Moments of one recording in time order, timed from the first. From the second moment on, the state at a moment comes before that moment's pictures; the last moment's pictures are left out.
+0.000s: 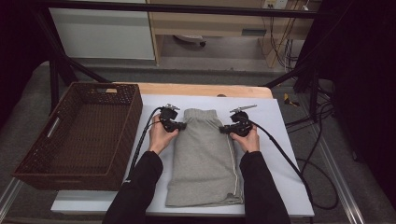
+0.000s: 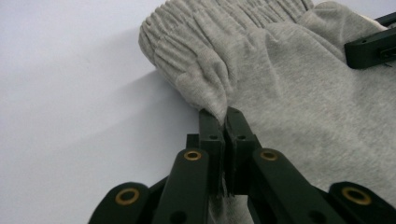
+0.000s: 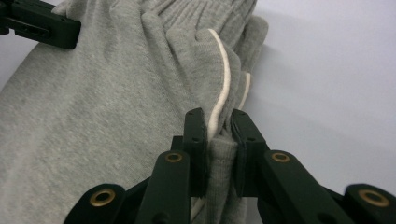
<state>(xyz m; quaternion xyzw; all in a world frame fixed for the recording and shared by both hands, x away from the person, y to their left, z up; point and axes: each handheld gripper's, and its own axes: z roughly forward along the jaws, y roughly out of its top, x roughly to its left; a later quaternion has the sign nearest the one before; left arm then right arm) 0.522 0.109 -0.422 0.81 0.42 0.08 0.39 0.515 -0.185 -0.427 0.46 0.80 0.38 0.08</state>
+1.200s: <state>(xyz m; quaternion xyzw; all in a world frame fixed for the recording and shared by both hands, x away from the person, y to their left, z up) 0.521 0.112 -0.382 0.82 0.38 0.11 0.42 0.503 -0.188 -0.400 0.42 0.78 0.43 0.17</state>
